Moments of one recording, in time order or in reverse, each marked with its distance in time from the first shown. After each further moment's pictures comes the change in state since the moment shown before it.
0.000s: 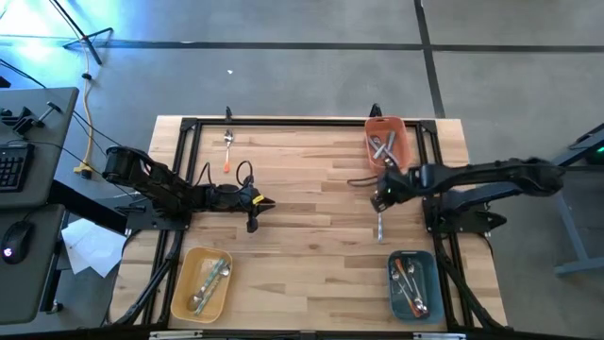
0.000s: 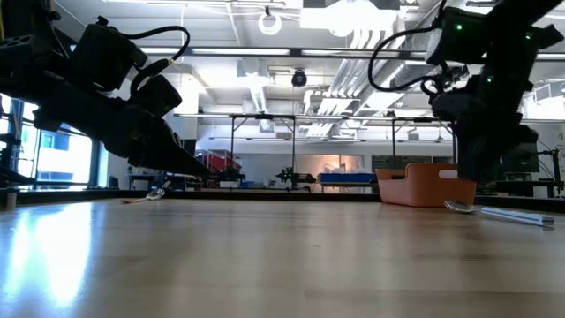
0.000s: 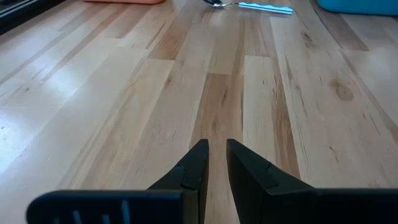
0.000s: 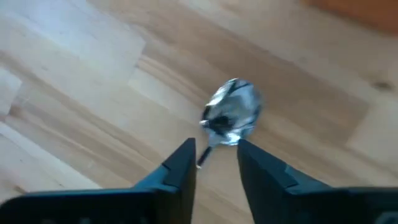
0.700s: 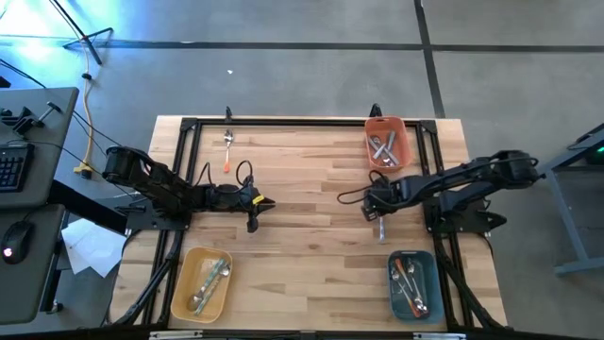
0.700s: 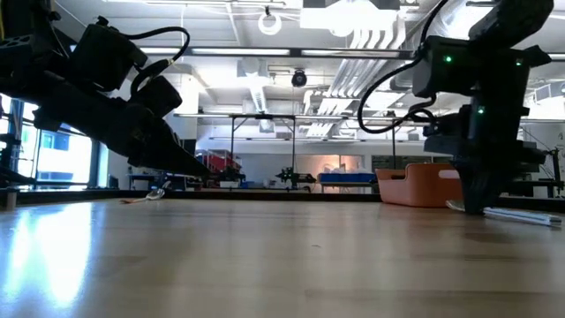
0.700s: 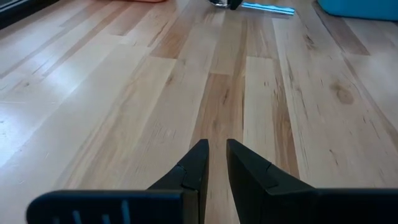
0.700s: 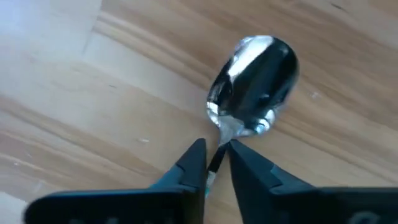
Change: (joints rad) left arm 0.001 0.000 0.000 -0.001 -0.003 -0.027; right arm 0.105 0.311 -0.003 0.132 0.024 0.180
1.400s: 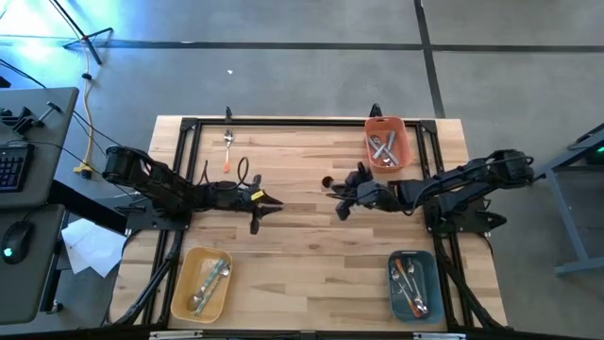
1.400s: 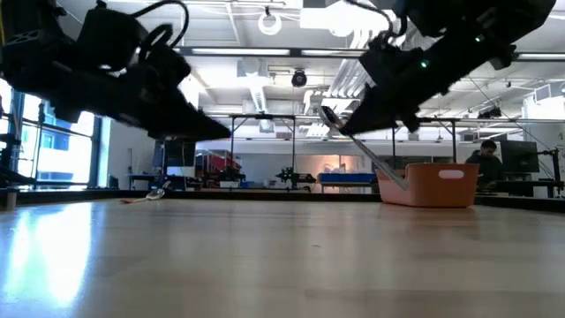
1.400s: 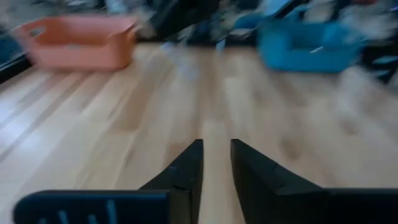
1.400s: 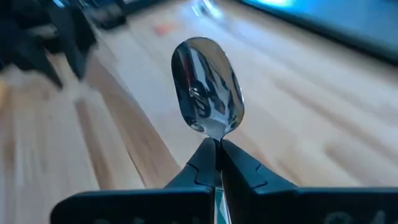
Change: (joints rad) left arm -0.001 0.000 0.056 0.136 0.134 0.080; right arm 0.076 0.016 0.030 0.851 0.312 -0.656
